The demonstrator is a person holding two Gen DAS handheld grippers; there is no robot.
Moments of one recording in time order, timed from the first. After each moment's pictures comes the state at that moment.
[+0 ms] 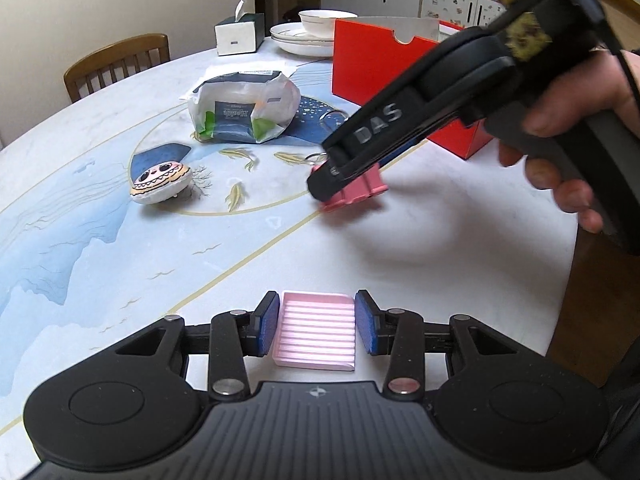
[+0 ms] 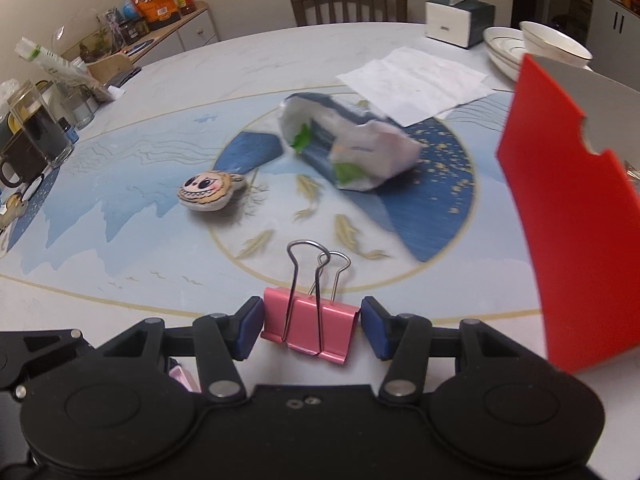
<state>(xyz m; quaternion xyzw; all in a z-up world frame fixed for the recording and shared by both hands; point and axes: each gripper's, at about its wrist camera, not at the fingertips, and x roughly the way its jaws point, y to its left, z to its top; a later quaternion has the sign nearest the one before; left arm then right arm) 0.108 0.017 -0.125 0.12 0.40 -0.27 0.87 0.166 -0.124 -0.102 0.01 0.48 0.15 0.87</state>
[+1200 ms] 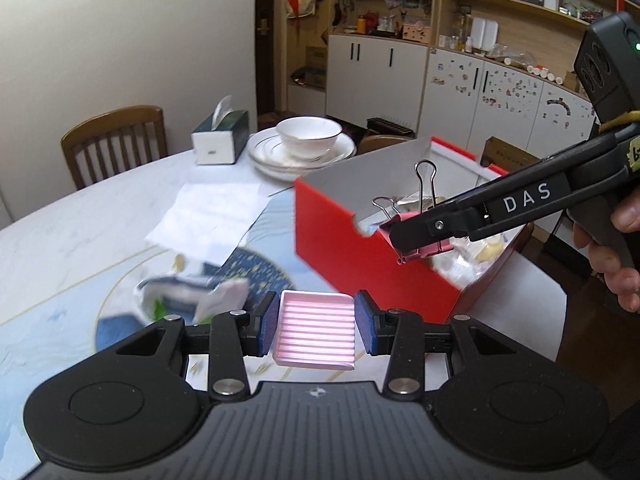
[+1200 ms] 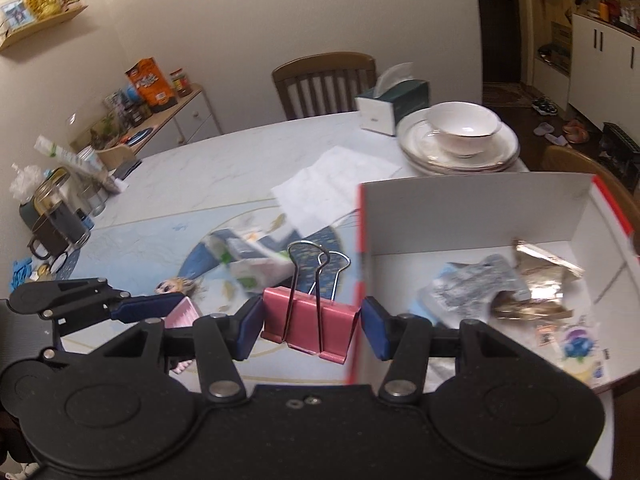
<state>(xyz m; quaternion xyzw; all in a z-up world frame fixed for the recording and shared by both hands) 0.167 -0.097 -0.024 0.08 0.32 -0.26 0.91 0.178 -0.276 -0.006 0.06 0.40 0.17 0.90</state>
